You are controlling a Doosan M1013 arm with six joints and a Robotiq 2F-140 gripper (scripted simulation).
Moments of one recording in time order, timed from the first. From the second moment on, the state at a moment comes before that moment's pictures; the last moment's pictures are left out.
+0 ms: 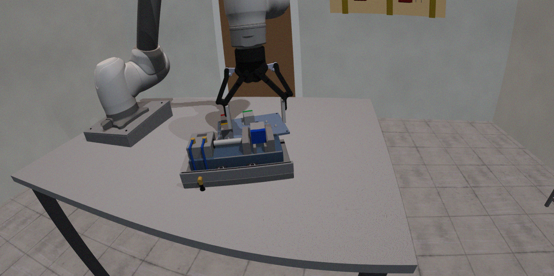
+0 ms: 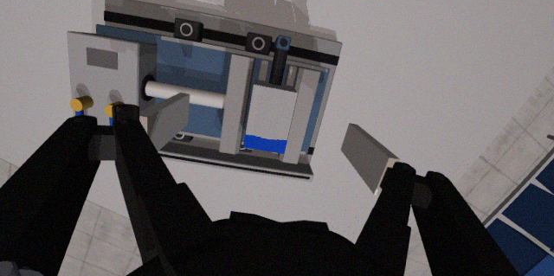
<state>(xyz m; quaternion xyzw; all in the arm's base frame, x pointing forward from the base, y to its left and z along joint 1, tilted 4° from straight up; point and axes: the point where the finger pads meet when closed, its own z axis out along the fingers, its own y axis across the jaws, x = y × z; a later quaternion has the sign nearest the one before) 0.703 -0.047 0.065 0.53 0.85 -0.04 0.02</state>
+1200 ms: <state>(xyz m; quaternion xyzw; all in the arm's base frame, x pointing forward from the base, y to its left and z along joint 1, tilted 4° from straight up) 0.703 -0.046 0.071 0.53 0.85 -0.04 0.02</state>
